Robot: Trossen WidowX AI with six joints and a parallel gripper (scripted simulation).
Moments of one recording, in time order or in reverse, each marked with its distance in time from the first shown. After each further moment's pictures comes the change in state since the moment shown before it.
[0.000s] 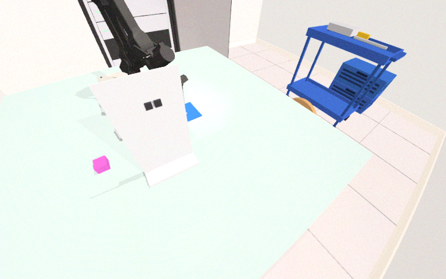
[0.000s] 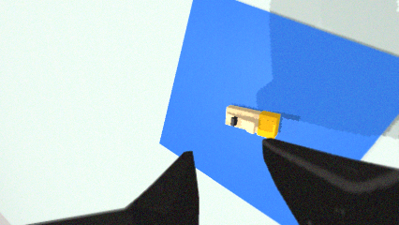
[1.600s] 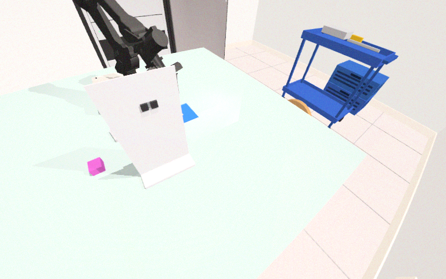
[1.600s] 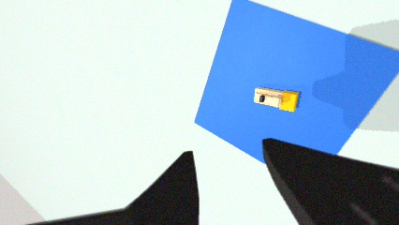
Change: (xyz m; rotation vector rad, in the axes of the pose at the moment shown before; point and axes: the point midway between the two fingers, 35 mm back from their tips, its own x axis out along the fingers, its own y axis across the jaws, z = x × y) arm -0.044 0.032 0.001 0.001 -0.004 0.001
